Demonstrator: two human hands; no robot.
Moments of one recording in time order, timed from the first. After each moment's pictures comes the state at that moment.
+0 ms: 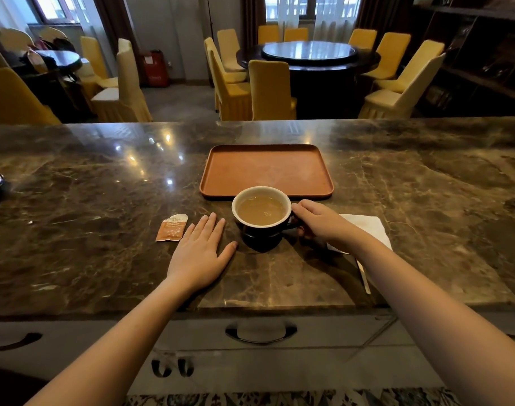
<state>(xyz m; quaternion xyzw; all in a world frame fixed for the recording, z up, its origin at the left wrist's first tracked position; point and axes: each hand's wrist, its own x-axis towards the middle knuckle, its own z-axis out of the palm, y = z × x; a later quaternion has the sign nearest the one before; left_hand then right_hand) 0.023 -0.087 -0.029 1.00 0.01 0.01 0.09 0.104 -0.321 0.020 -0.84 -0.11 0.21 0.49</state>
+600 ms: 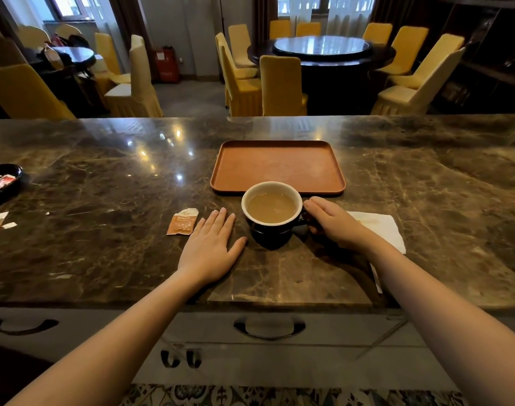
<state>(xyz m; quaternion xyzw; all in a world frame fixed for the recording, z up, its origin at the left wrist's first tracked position) 0.021 -0.088 -0.027 1.00 0.01 0.01 0.09 0.104 -0.326 0.009 -0.84 -0.20 0.15 0.48</state>
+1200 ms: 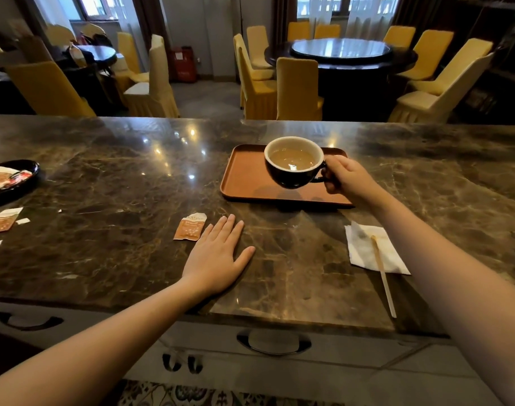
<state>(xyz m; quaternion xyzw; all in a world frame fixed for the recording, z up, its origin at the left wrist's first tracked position) 0.020 -0.087 -0.029 0.99 0.00 0.04 0.11 0.186 -0.318 0.045 -0.77 -0.20 0.11 0.60</state>
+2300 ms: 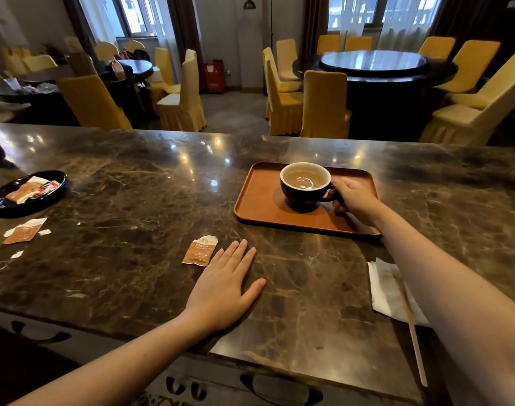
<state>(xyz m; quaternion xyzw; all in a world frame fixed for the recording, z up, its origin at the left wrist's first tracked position) 0.020 -0.086 -0.034 0.99 0.01 0.05 0.12 0.255 -0.289 0.016 -0.78 -0.15 0.16 0.58</state>
